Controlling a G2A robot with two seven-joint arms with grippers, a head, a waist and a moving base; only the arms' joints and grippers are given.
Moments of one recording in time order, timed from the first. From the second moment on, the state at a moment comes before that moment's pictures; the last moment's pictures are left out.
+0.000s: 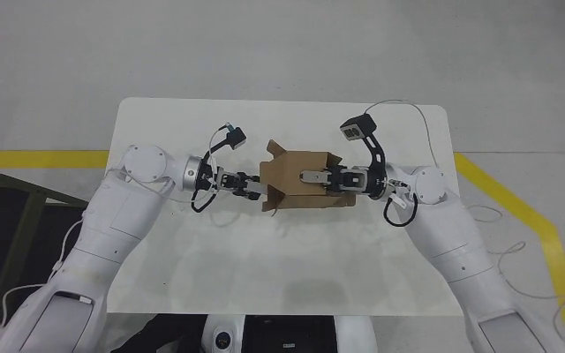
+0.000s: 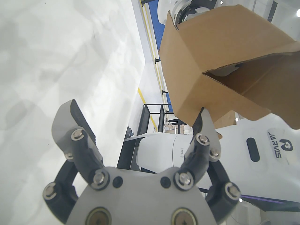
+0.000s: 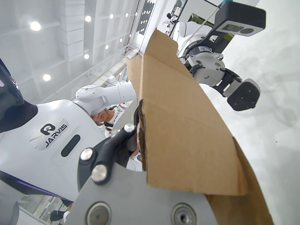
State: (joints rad) left arm 0.75 -1.05 -1.00 -1.23 -0.38 -0.34 -1.40; right arm -0.83 -1.18 1.02 -1.30 0.70 -0.56 1.26
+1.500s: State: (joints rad) left arm 0.75 -1.06 -0.98 -1.26 -0.37 -0.34 -1.43; right arm -0.81 -1.19 1.03 -1.23 0.64 -0.60 1.16
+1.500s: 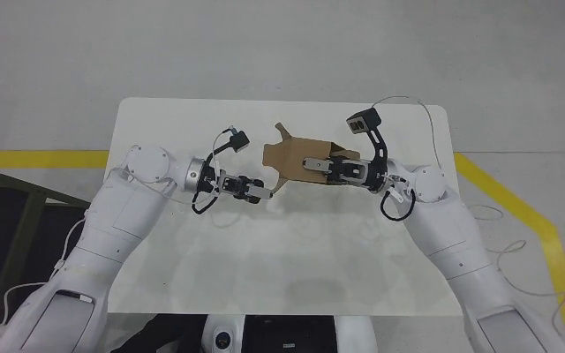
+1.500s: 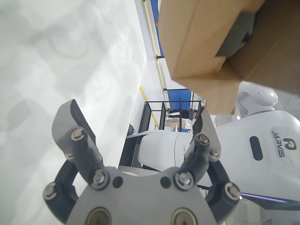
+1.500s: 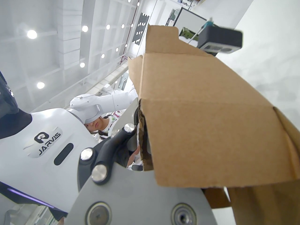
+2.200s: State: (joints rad) left arm 0.76 -1.04 -1.03 -1.26 -0.36 -0.33 -1.37; right arm -0.82 -1.20 1.01 -1.26 0.61 -0.59 1.17
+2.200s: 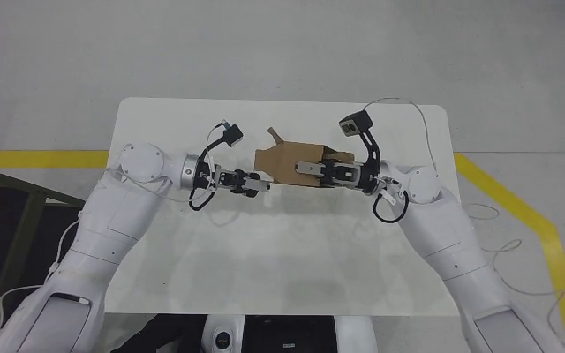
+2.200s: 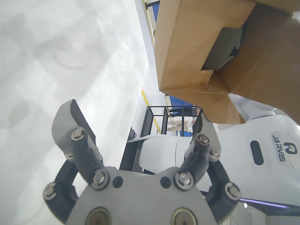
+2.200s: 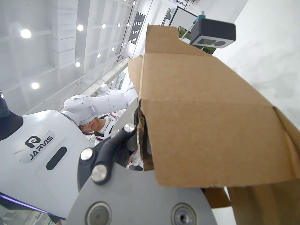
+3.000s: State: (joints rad) left arm 0.73 -1.06 -1.00 -1.24 -0.39 -0.34 -1.37; right arm -0.83 -1.22 0.99 -1.30 0.61 -0.57 1.19
